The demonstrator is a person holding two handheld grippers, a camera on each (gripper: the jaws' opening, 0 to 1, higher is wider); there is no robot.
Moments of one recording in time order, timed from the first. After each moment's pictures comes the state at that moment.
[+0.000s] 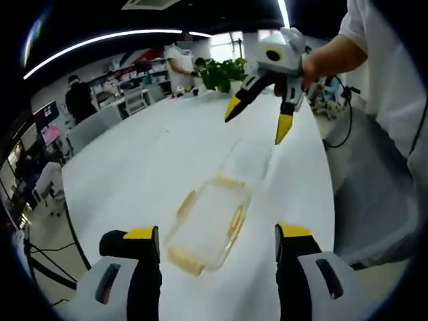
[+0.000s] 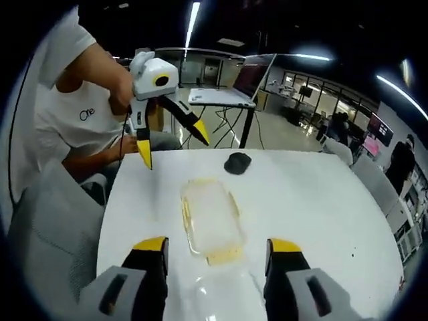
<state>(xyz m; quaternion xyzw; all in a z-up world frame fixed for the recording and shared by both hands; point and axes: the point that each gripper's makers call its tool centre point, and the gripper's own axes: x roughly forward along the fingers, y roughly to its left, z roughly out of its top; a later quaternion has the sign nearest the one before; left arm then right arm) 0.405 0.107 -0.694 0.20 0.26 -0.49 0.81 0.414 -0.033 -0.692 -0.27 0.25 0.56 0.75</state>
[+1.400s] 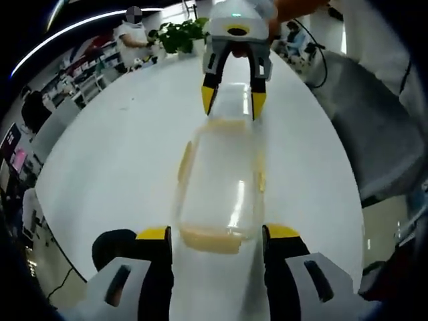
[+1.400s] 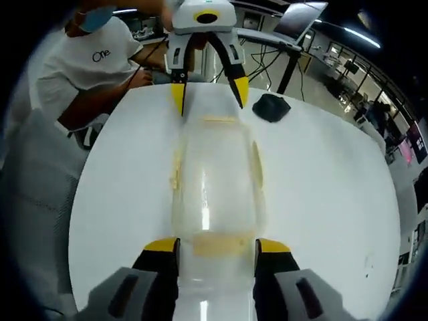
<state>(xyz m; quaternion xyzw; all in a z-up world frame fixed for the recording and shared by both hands) 0.440 0.130 -0.768 0.32 0.32 -0.56 0.69 0.437 -0.019 -0.783 -0.39 0.35 0.58 0.62</state>
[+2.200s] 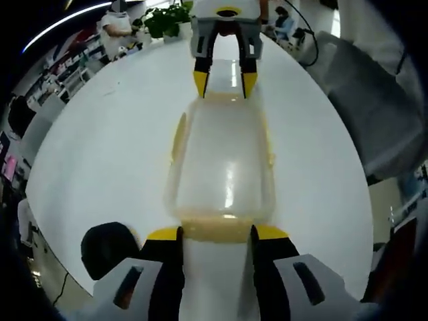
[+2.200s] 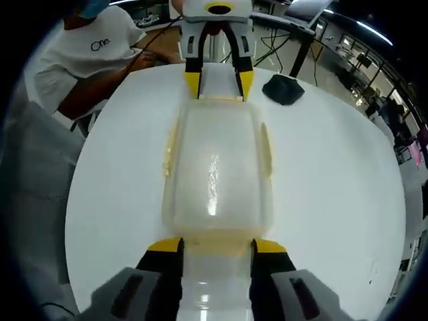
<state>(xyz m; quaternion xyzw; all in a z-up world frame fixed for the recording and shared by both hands) 0.443 0.139 -0.795 0.34 0.35 -0.58 0.65 0.437 -0.021 -0.801 -0.42 0.39 0.59 0.57</state>
